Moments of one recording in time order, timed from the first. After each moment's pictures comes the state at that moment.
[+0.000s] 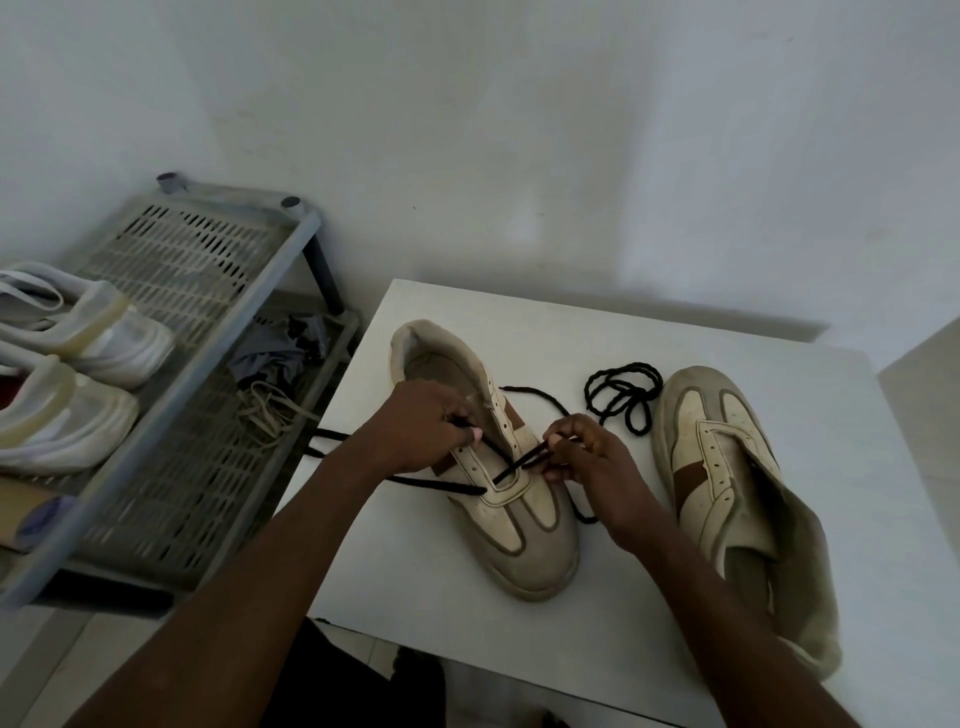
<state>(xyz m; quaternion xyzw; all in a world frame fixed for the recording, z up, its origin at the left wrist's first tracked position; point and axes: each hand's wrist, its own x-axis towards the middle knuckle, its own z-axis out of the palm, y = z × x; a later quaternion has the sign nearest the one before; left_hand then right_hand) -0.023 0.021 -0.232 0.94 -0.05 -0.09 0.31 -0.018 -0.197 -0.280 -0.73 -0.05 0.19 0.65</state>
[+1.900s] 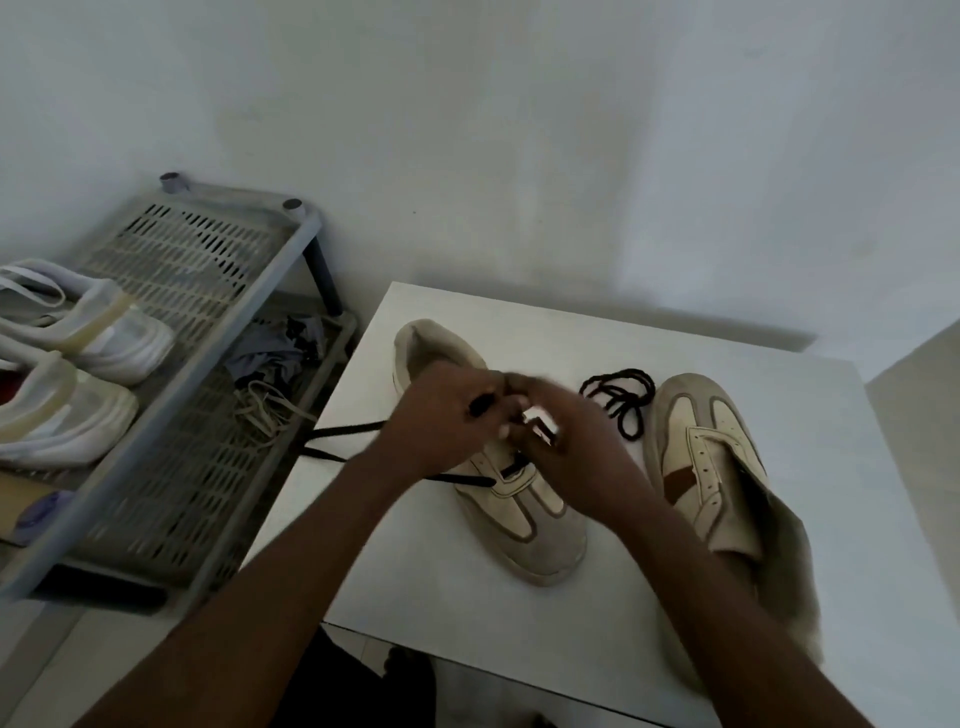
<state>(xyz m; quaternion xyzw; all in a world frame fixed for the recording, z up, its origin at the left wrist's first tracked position) -0.033 -0.009 -0.210 0.90 -0.11 0.08 0.41 -0.021 -0.178 -0.225 -0.85 -0.27 0.02 0.45</state>
